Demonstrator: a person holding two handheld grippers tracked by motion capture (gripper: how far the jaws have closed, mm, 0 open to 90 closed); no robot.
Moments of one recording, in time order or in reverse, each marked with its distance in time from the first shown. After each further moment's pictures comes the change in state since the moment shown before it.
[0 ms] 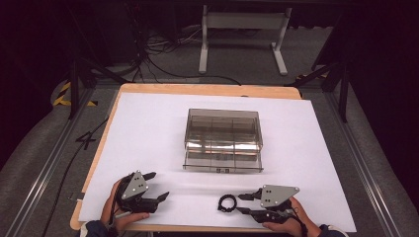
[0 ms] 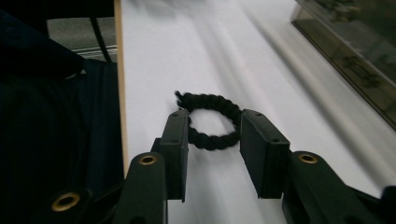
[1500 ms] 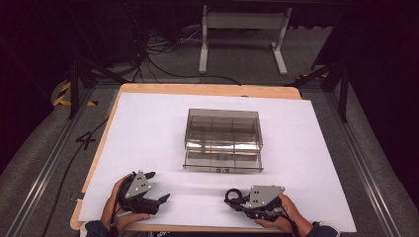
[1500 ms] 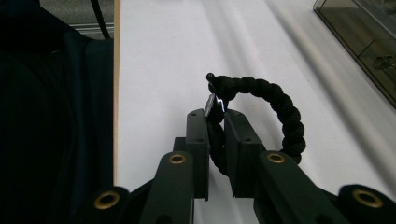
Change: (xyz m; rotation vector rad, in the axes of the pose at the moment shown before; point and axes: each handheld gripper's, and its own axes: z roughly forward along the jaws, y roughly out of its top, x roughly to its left) left arm -0.001 0.002 0.004 0.037 -0.002 0.007; right arm -0.002 0.005 0.021 0.075 0.013 -0.067
